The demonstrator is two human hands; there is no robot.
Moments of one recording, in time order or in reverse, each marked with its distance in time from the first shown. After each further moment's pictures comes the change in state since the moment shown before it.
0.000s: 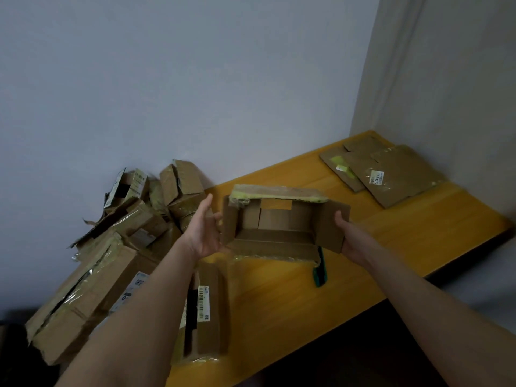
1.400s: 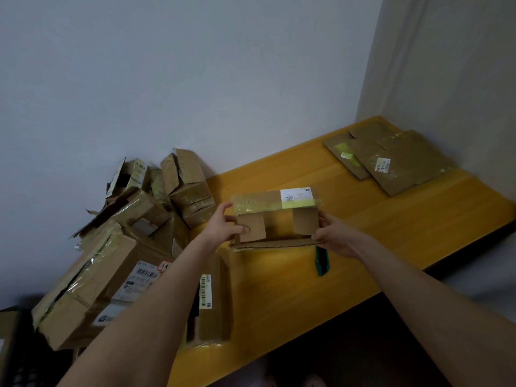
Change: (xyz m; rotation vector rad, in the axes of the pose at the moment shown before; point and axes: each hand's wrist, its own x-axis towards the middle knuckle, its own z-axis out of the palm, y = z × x) left_hand 0.011 -0.023 0.019 0.578 0.233 0.178; right_hand 0.015 0.019 0.015 -0.247 -0.246 0.103
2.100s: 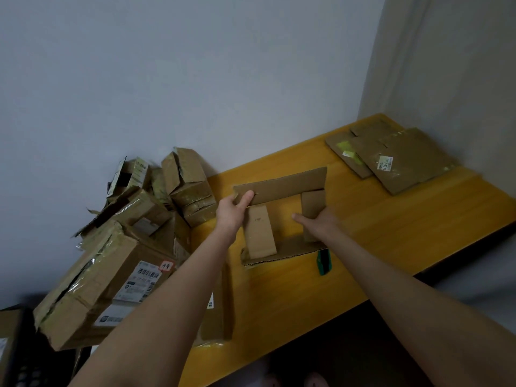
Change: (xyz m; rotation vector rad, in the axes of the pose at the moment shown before) left_hand 0.004 0.029 0.032 -0.099 0.317 0.081; right_hand 0.021 -0.008 0.038 -0.595 0.526 -0.027
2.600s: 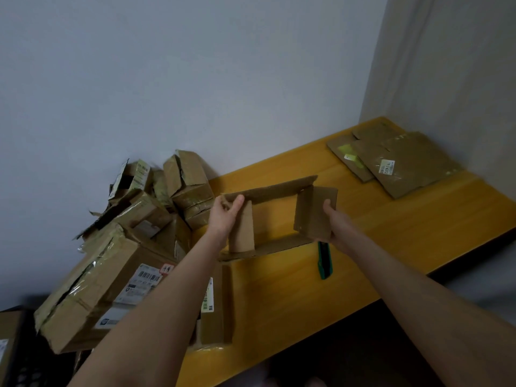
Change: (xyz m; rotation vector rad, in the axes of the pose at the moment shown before) left_hand 0.003 -0.007 -0.019 0.010 -0.002 -0.023; right_hand 0.003 0.007 -0.026 0.719 -0.178 0.136
